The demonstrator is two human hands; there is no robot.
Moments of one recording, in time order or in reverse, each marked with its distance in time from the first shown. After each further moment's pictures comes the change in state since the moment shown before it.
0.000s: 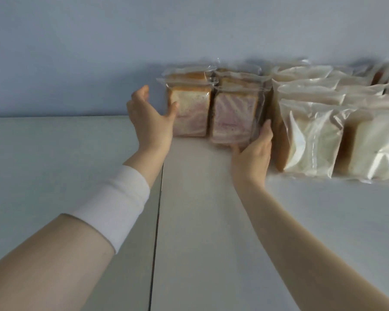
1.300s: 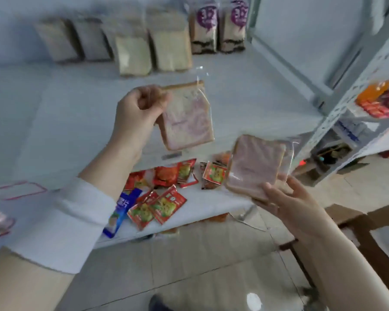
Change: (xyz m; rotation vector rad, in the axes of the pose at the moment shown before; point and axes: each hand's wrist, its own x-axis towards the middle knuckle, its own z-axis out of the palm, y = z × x) left_hand -0.396 0.217 -0.023 -0.417 -0.547 -0.115; right_hand -0.232 0.227 -0.488 0.809 -0.280 0.615
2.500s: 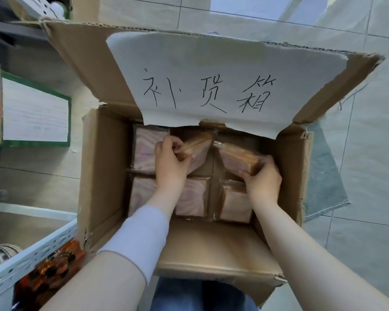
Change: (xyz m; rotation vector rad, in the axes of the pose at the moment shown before) left_hand -0.332 -0.459 0.813 0.699 -1.235 -0.116; right_hand 0.140 0.298 -0.728 -0.281 1.324 0.615
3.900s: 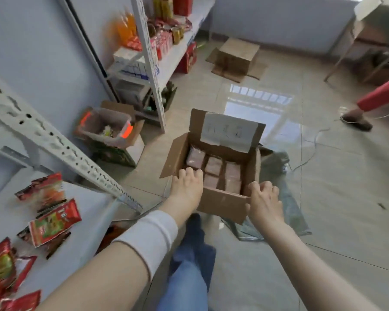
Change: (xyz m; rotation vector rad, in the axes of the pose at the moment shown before) left_hand -0.425 0.063 -0.247 0.957 -0.024 0.379; right_hand -0.435 0.041 -0.207 -0.651 0.134 -0.586
